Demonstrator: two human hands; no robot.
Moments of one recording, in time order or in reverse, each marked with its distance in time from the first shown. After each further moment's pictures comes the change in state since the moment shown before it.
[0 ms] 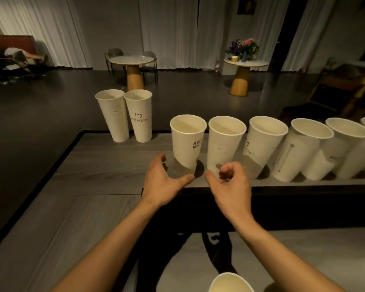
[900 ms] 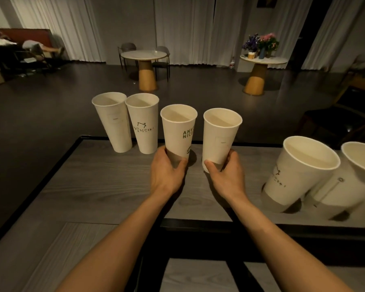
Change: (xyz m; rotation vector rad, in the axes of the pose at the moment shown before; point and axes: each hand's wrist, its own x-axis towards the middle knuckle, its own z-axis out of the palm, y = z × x) left_hand 0.115 -0.011 0.029 -0.006 0.218 0.041; right_hand 0.133 0.029 0.085 -0.022 -0.151 0.021
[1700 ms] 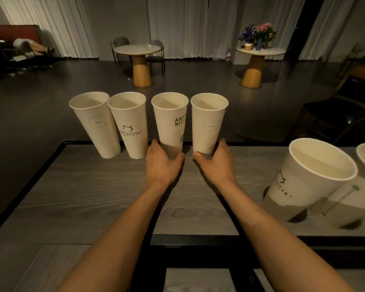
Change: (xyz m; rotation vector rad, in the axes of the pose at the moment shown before) left_hand 0.059 -0.013 0.031 0.138 0.014 -0.021; right_hand 0.067 0.013 0.031 -0.171 -0.049 -0.020
